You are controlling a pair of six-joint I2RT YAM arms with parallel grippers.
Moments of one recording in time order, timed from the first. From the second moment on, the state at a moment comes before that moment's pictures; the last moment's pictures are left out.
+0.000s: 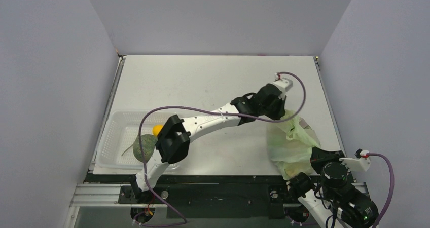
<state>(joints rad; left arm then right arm) -1.10 2.22 2.04 -0.30 -0.02 -0.46 0.52 0.02 0.77 -1.27 0.72 1.11</state>
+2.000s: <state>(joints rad) -0.89 2.21 1.84 0.14 0.46 -1.04 0.53 0.04 0.87 -1.04 0.68 0.82</state>
